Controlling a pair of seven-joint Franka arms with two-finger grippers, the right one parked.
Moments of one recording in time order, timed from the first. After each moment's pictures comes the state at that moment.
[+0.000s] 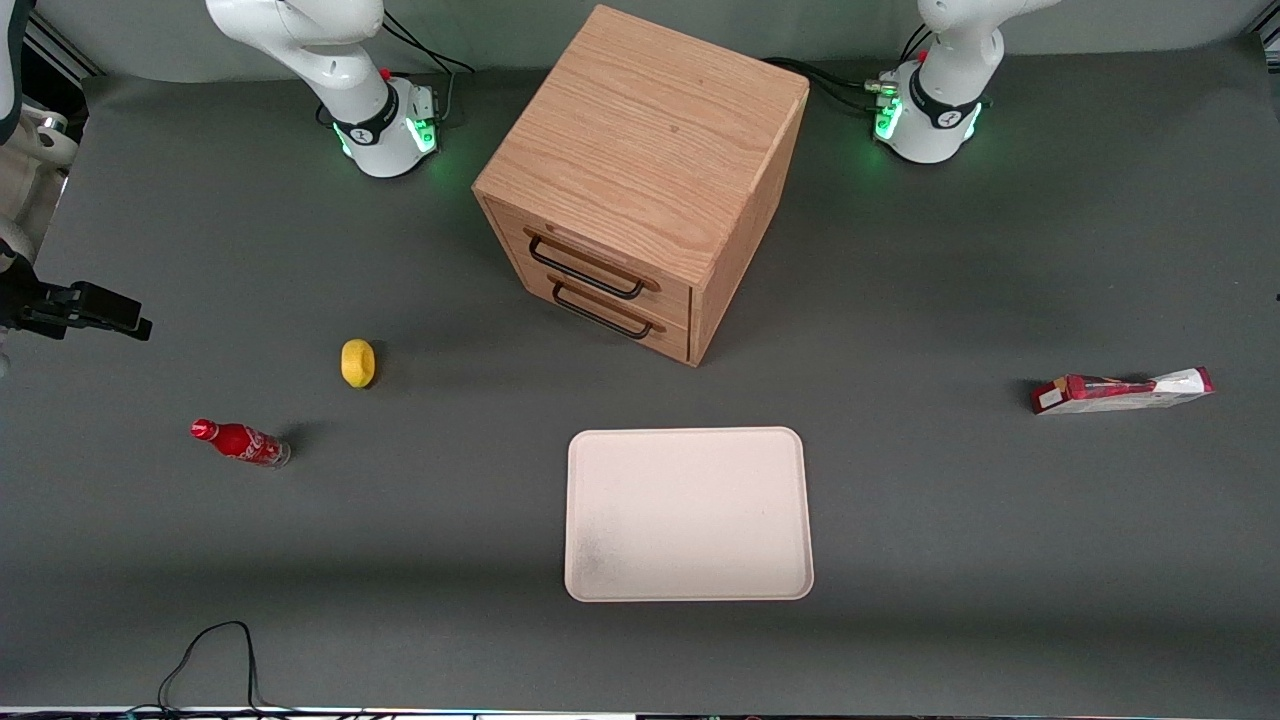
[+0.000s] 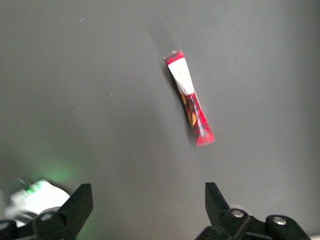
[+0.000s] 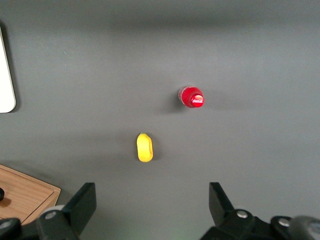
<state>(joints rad) 0.33 0.05 0.02 -1.65 0.02 1.57 -1.02</state>
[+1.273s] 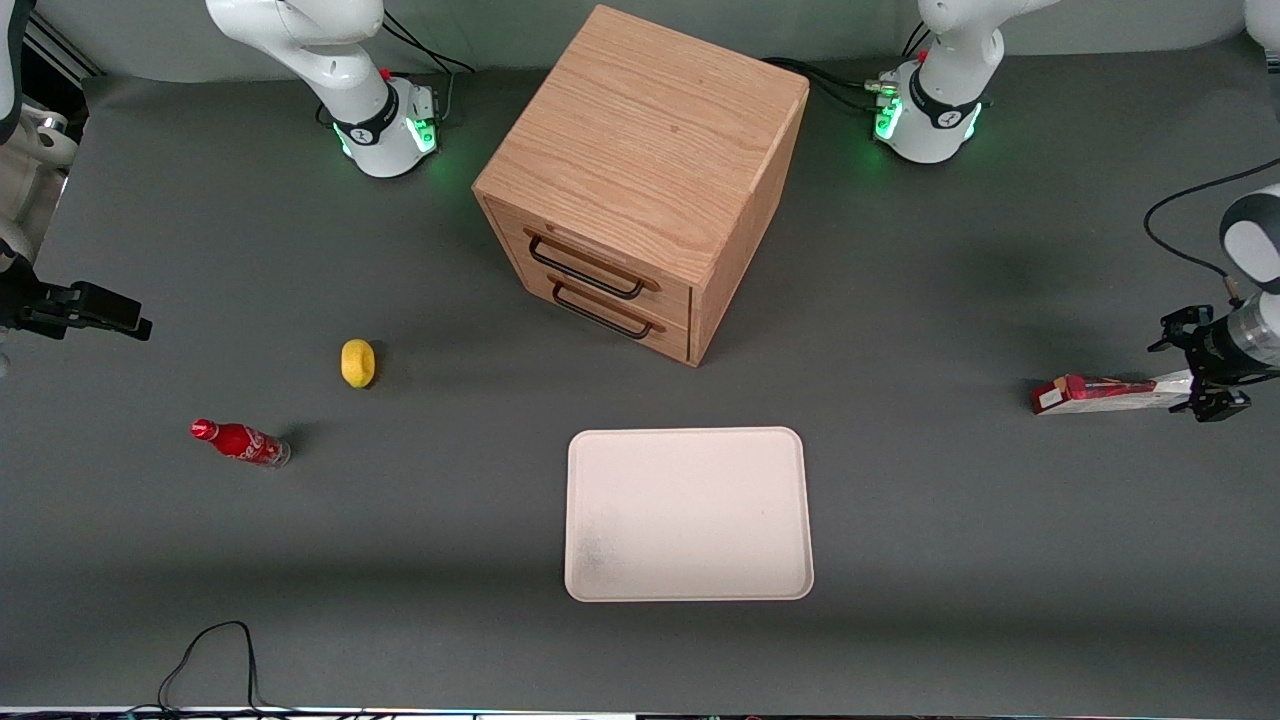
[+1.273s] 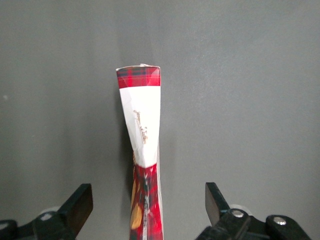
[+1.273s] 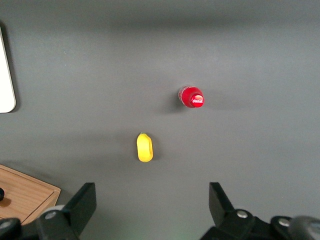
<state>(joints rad) 0.35 0.28 0.02 -2.07 0.02 2.39 -1.27</state>
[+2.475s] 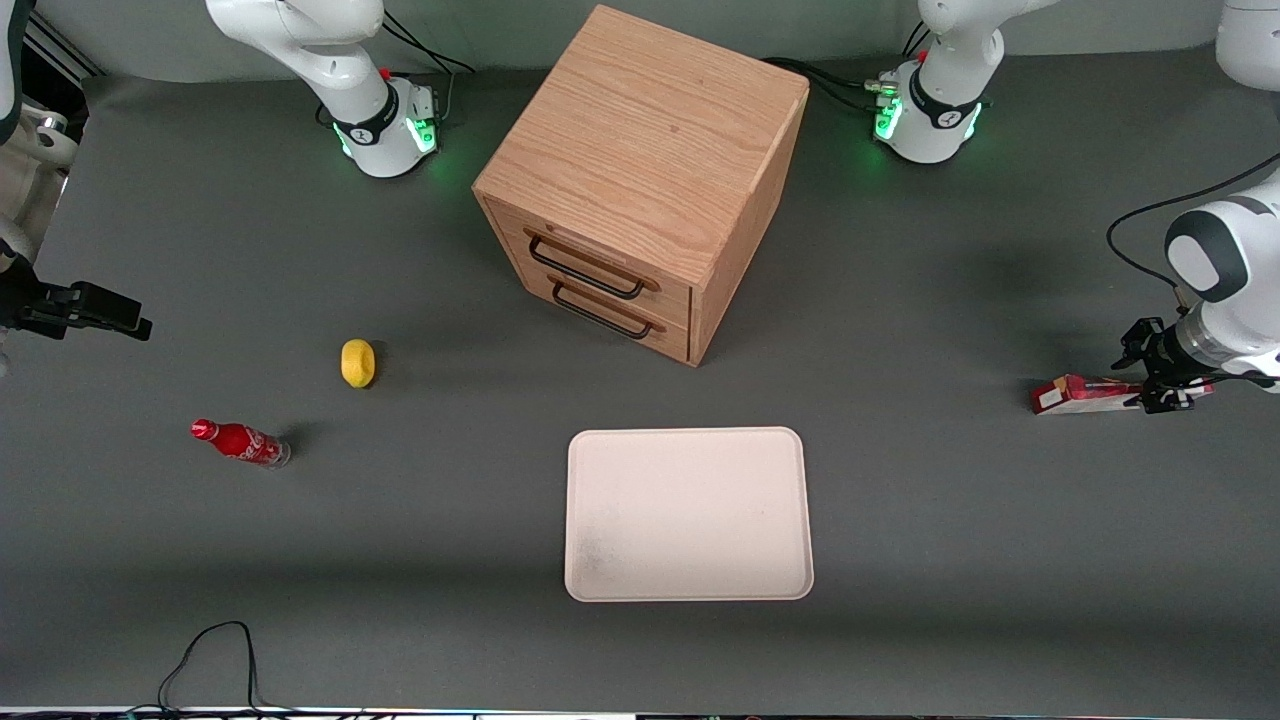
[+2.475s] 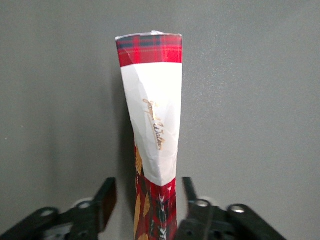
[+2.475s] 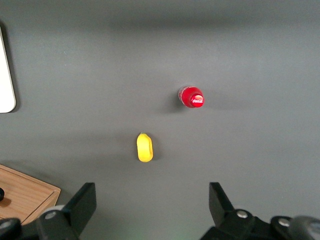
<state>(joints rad) 0.35 0.32 0.01 -2.18 0.02 2.55 -1.27</state>
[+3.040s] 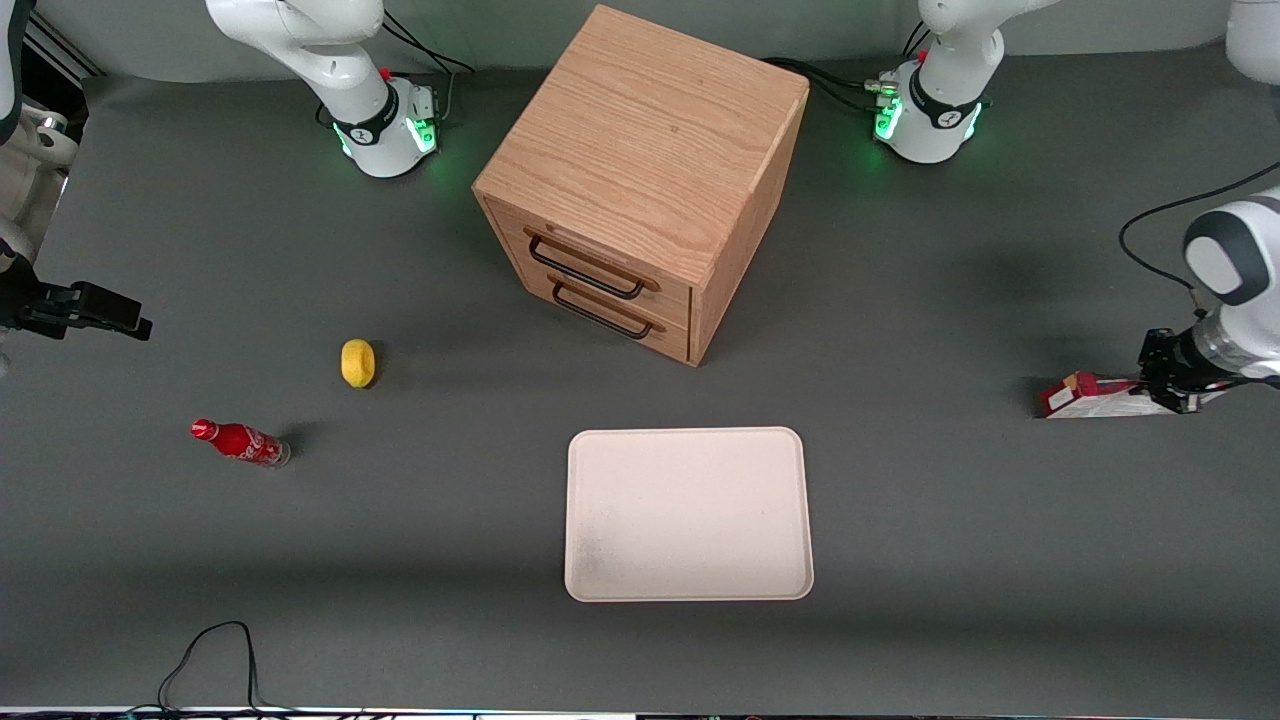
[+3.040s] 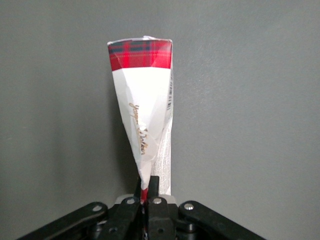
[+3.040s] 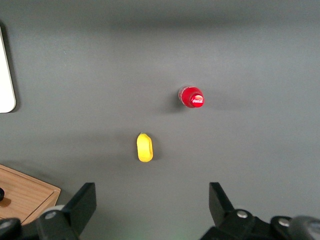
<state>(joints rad) 0.35 0.31 0.01 -2.06 0.02 2.40 -1.27</state>
